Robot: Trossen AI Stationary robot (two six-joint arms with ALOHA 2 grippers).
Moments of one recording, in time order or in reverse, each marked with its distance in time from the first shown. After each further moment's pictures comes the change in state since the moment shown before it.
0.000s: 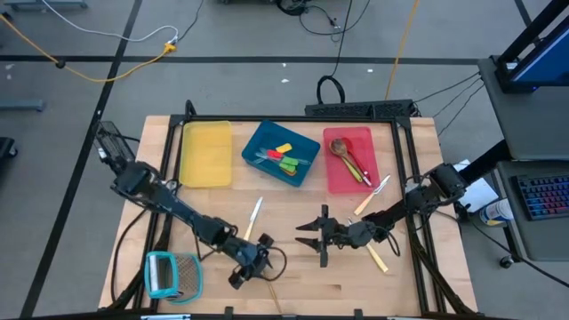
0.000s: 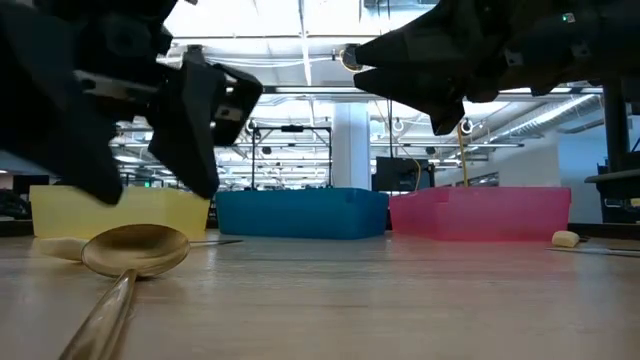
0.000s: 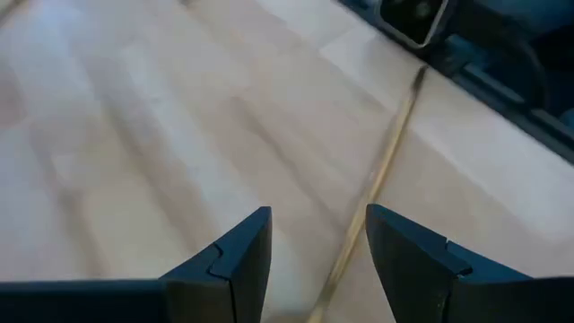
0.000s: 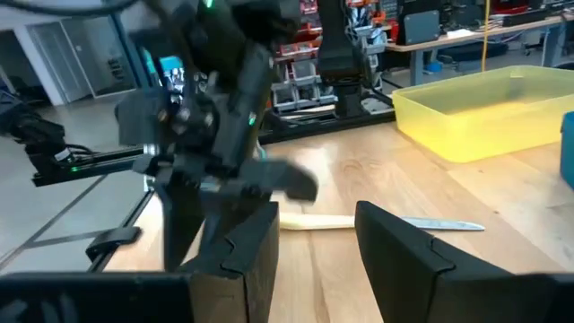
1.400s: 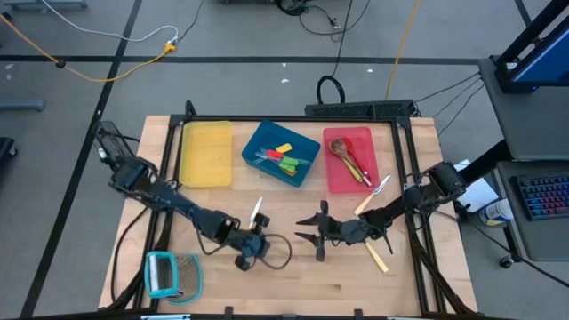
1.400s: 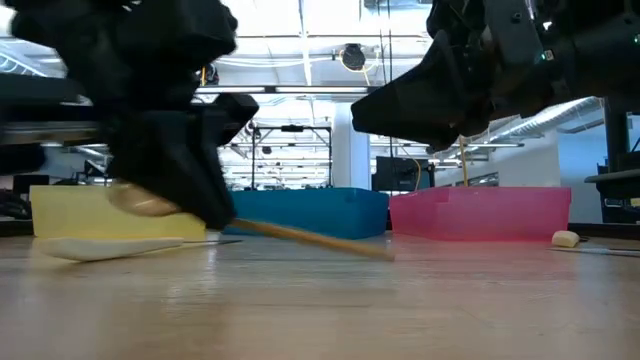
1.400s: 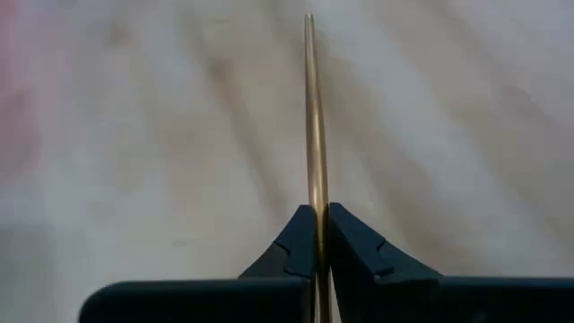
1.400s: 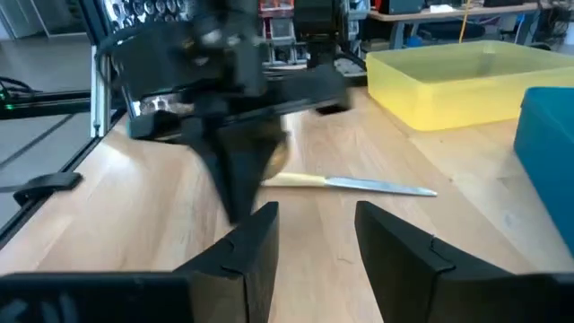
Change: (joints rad) left arm 0.060 -0.041 0.012 -0.230 -0.284 0.002; right arm -0.050 0.000 -0.002 -0.142 -0.005 -0.040
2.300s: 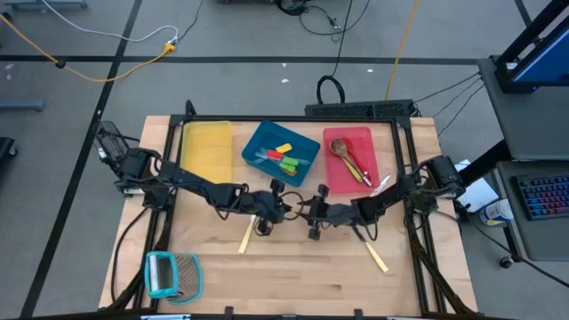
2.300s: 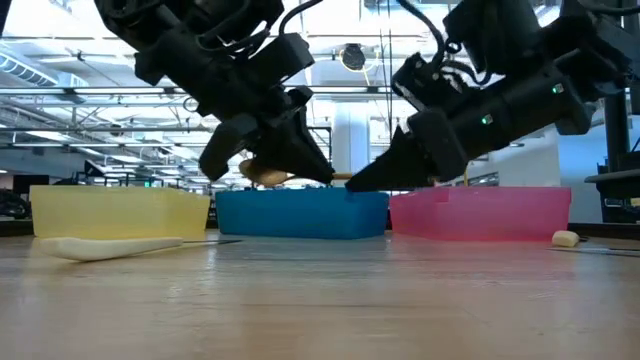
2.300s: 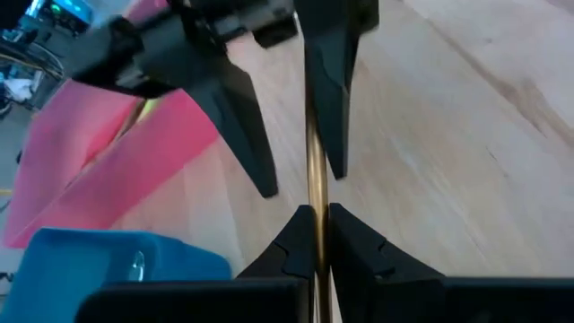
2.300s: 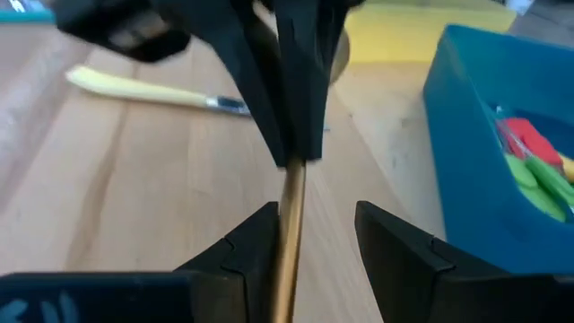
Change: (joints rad) left arm 0.301 -0.005 0.002 0.245 0.009 0.369; right arm -0.184 0.000 0.001 -0.220 -0.052 -0.110
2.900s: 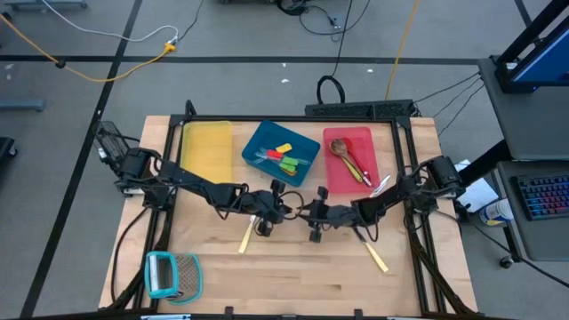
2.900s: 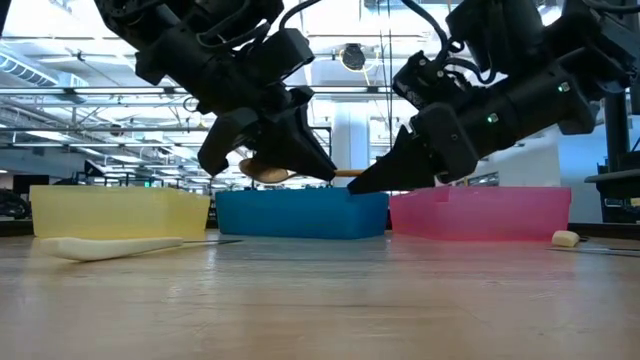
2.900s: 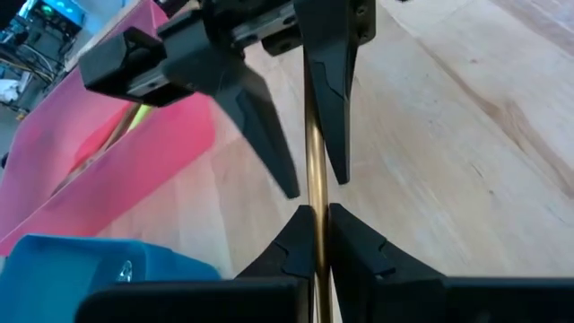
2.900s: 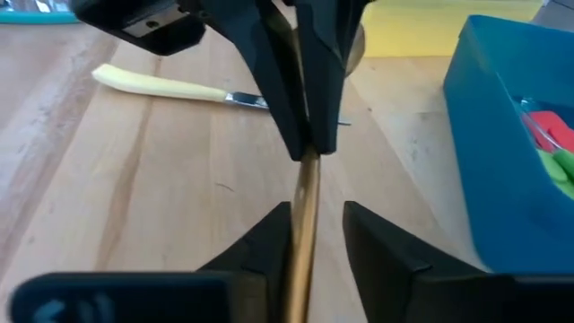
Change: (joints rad) left arm -0.001 -0.001 0.001 0.003 0.036 -0.029; right arm 0.006 0.000 0.000 -0.009 -0.027 0.027
